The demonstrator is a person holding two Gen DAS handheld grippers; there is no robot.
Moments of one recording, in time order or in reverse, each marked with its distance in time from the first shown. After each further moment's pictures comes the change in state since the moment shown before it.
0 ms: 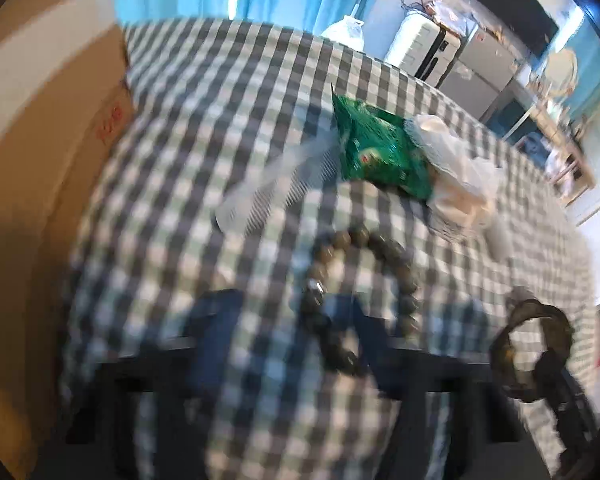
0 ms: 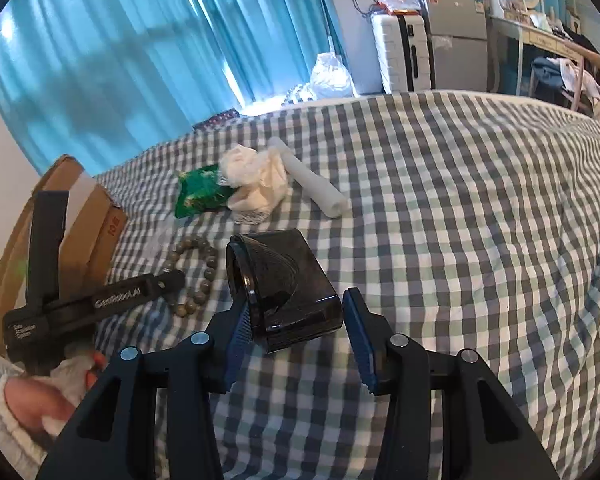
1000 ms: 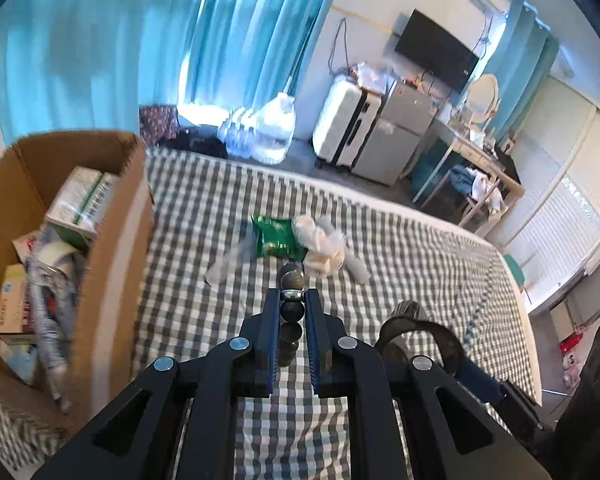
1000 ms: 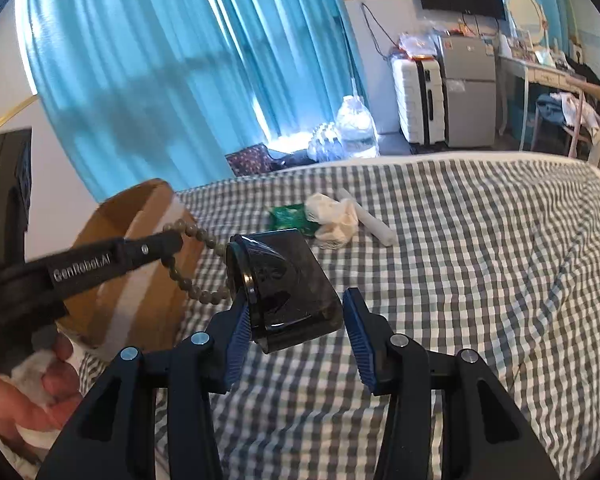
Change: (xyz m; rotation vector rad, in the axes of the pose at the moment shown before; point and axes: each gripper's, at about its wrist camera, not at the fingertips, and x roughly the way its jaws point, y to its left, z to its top) left arm -0.186 -0.003 -0.009 0.069 -0.243 -0.217; right arm -0.123 0.086 -0.019 -0.055 -0.148 0.049
